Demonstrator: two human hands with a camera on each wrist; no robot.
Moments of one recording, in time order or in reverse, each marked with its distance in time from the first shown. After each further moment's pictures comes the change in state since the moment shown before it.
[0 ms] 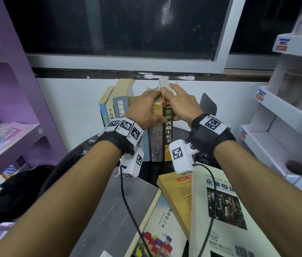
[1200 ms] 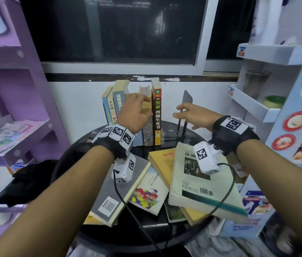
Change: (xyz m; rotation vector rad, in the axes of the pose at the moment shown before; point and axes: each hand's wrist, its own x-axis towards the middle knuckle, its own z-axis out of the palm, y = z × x) left_hand -0.101 0.057 -0.022 -0.110 0.149 -0.038; right_hand -0.112 0.020 -0.088 -0.299 -0.309 0.087
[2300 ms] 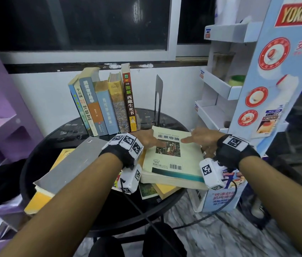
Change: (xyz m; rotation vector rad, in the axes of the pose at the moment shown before) left_hand -0.048 0.066 0.099 0.020 -0.843 -0.290; right_hand -0.080 0.114 0.013 0.082 -0.086 0.494
